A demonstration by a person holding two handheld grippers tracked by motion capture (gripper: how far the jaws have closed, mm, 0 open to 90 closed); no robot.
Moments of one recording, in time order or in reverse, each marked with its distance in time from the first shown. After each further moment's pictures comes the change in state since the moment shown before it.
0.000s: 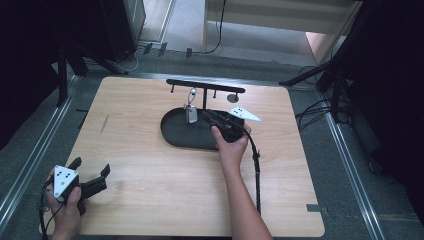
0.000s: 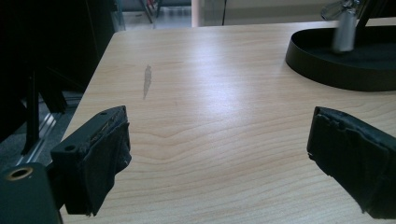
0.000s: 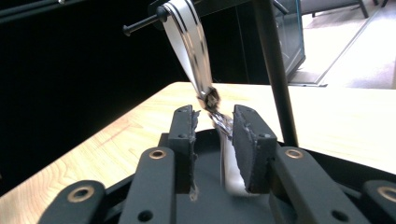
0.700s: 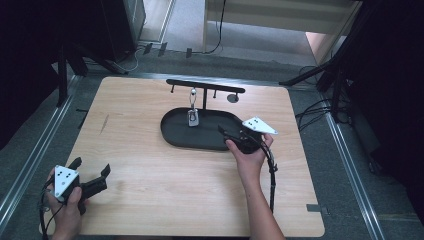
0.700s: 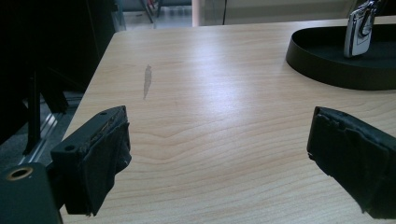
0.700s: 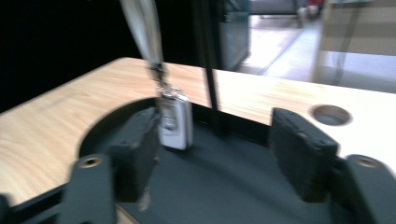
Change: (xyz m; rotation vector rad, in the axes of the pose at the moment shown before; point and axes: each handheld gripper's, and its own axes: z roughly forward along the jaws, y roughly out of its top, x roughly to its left) left arm -0.001 0.000 0.000 0.001 0.003 0.005; right arm -0.002 -0.004 -0.061 0.059 -0.239 -0.159
